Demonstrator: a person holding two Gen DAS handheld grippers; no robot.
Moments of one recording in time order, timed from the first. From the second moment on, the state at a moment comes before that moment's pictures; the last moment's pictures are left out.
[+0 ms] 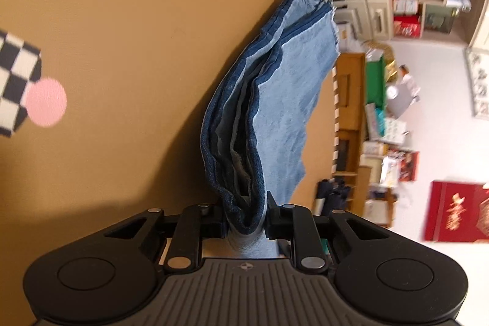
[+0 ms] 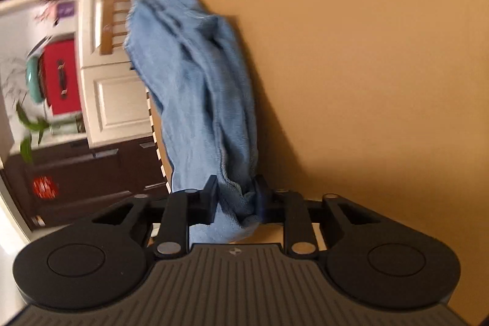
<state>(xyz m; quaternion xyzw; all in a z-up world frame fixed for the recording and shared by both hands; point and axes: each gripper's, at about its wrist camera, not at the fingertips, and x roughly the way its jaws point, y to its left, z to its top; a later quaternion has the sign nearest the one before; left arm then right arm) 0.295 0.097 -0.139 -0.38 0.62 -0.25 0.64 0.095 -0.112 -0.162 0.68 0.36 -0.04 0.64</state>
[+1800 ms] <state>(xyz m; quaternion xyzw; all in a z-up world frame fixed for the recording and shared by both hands) 0.145 0.144 0.016 -0.29 0.70 -0.18 0.63 0.014 -0.101 0.010 0.50 0.54 0.04 0.67</state>
